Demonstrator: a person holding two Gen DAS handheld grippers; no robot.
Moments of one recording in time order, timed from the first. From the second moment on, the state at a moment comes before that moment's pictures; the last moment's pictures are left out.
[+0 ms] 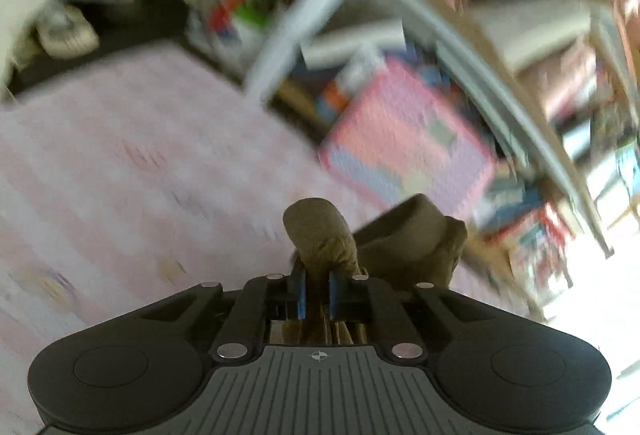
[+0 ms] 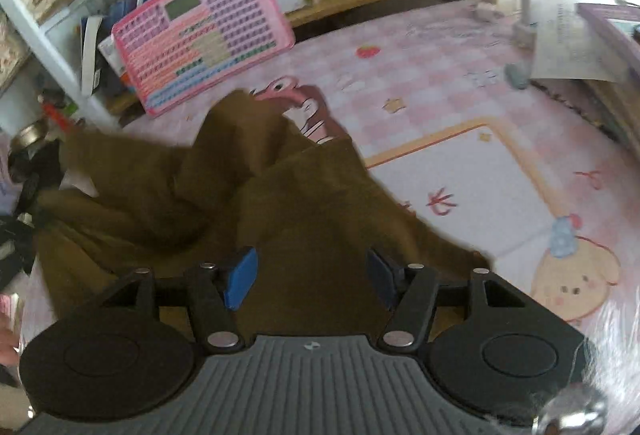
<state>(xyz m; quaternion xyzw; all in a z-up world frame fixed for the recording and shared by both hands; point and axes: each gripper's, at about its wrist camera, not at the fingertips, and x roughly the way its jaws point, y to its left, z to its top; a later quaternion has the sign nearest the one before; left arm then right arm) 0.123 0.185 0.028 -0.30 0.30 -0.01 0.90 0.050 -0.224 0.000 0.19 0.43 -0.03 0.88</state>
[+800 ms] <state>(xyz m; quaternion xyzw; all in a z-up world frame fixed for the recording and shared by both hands) 0.007 0.295 -0.004 -0.36 0.28 0.16 0.87 0.171 -0.101 -0.007 0.02 0.46 0.25 0.85</state>
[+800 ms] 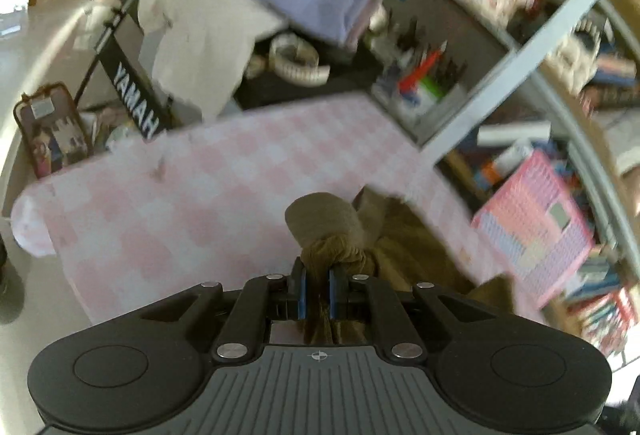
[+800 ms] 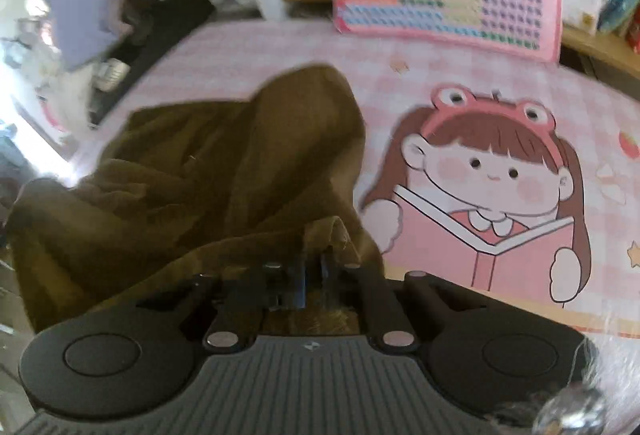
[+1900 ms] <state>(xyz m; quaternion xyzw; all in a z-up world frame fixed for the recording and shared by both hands) 0.088 0.249 0.025 -0.30 0.29 0.05 0.91 0.047 -0.280 0.002 0.14 0.32 0.04 0.94</state>
